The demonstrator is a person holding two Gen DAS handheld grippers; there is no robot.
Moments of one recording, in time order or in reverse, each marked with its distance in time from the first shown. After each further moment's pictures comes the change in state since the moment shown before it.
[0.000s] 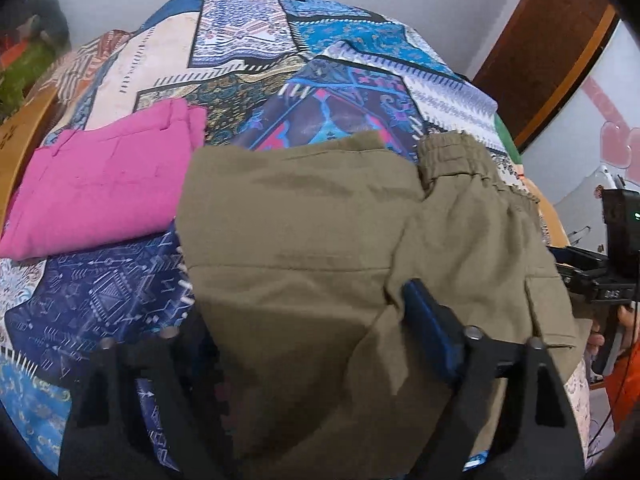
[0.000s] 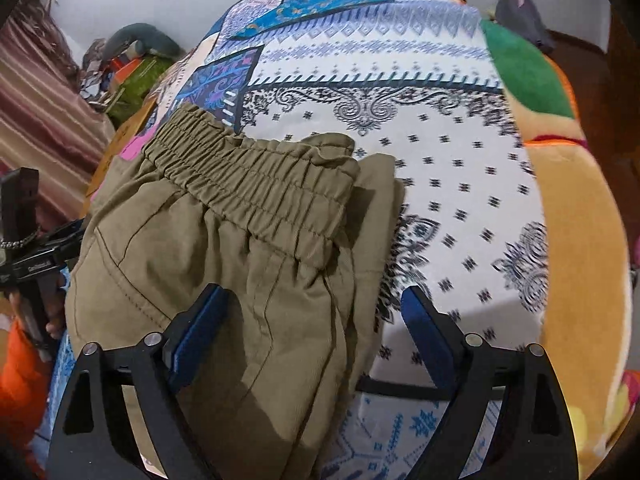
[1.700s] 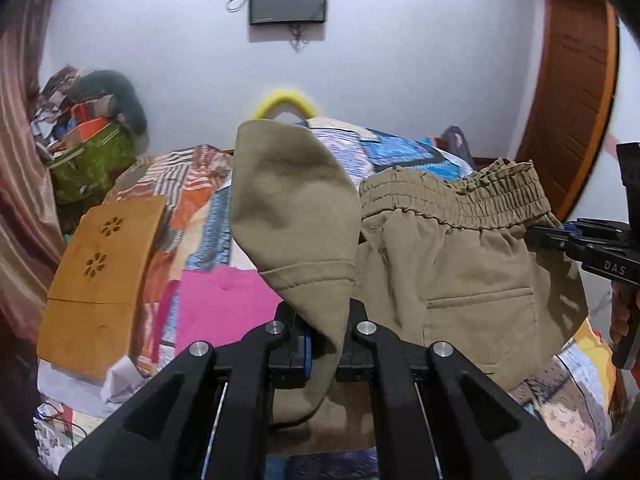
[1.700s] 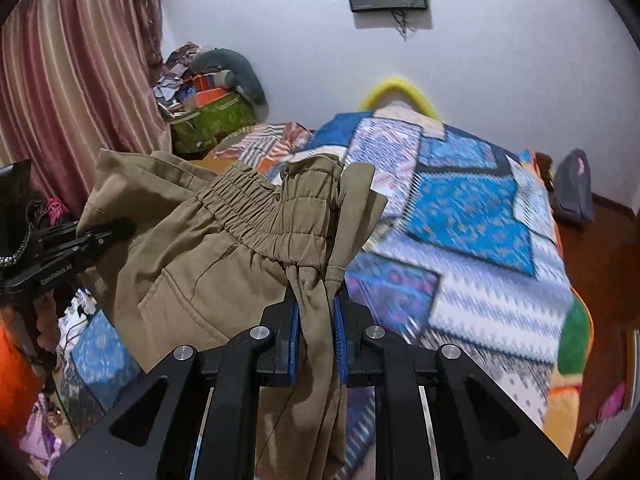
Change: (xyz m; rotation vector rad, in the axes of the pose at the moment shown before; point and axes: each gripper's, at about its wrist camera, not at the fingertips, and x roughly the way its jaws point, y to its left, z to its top) left arm -0.179 0.084 0.054 -0.004 -0.374 0.235; right arm -0.034 0.213 0.125 -0.377 -0.298 -0.026
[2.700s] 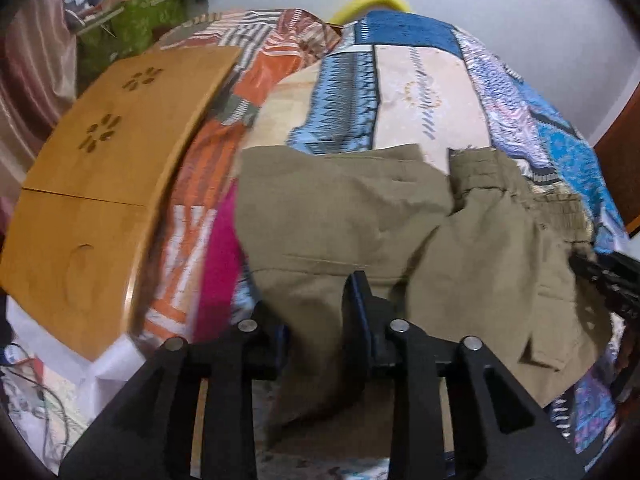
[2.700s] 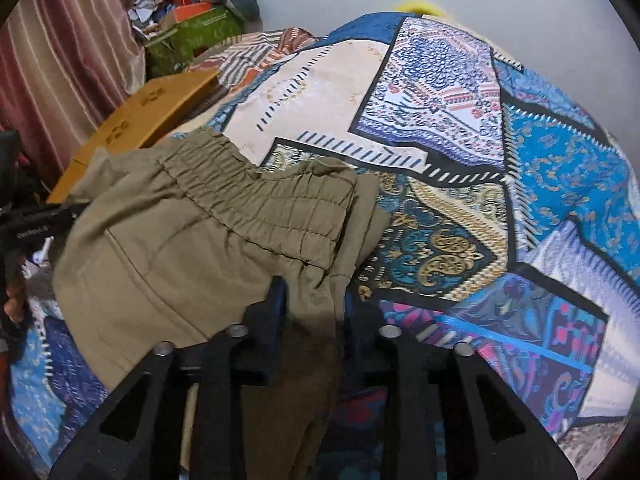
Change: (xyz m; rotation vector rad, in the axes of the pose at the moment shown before) left arm 0.178 0.188 -0.076 -0.253 0.336 0.099; right arm 0.206 0.030 -0.016 -0.049 0.294 -0.075
